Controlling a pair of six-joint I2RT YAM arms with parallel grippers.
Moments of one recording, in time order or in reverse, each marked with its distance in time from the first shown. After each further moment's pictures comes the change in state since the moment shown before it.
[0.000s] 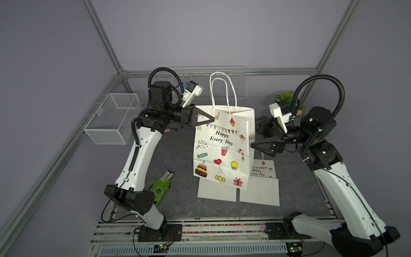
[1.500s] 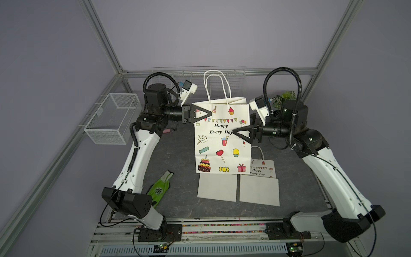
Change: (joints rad) left arm 0.051 -0.056 -0.148 0.192 -0.208 -0.222; right arm 0.065 0.164 0.156 -0.358 0.397 -0.210
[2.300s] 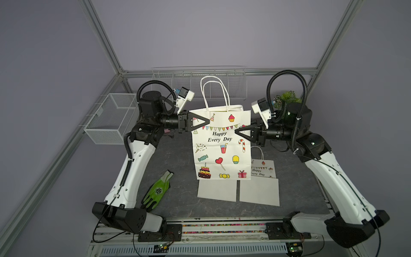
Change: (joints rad) left arm 0.000 -0.152 -0.179 0.082 0.036 0.002; right arm 0.006 -0.053 -0.058 0.079 -0.097 0.056
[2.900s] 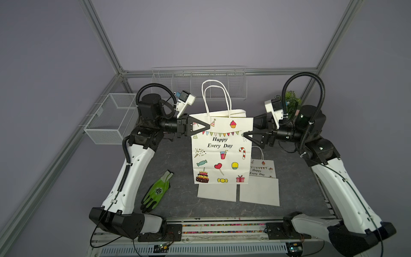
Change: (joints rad) left arm -0.016 -0.052 -0.046 0.000 0.046 0.011; right arm -0.129 -0.092 -0.106 0.109 -0.055 0.044
